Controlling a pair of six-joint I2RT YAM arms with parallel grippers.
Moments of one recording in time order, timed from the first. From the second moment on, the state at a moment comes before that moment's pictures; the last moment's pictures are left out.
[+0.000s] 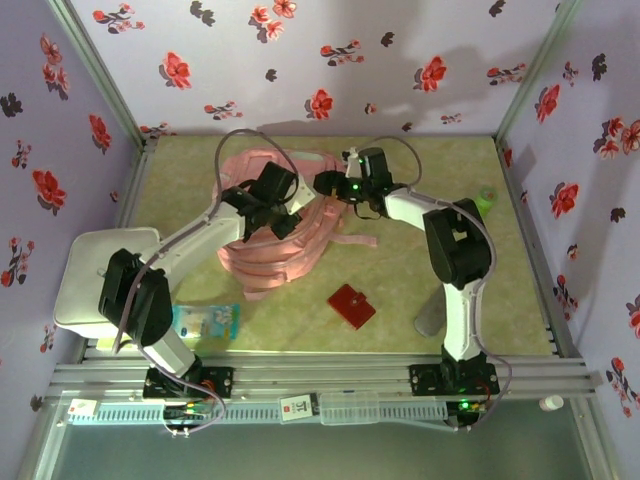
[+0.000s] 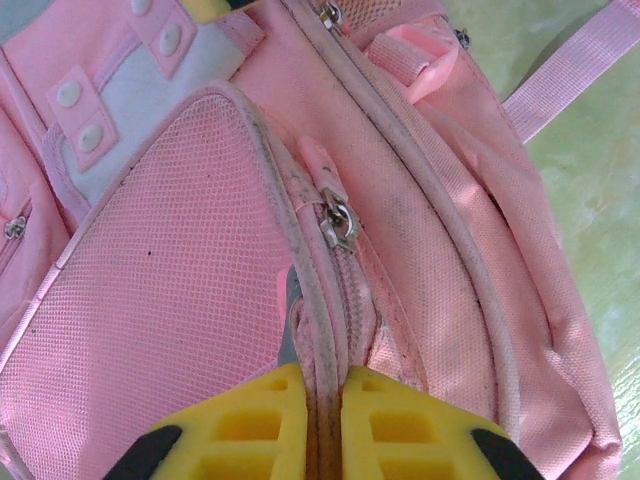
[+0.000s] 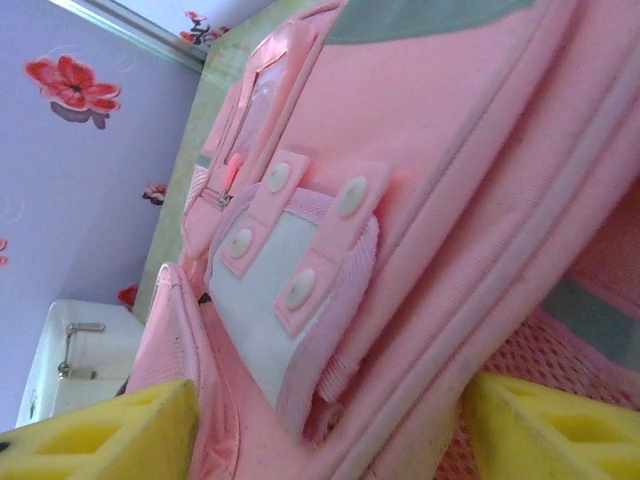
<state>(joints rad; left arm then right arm) -0.64 1.64 1.34 -0.67 -0.08 0.32 0.42 2.09 1.41 0.13 -0.61 0.64</state>
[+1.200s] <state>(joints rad) -0.62 1.64 1.34 -0.68 -0.07 0.31 0.41 1.99 1.32 0.00 -0.77 0.40</state>
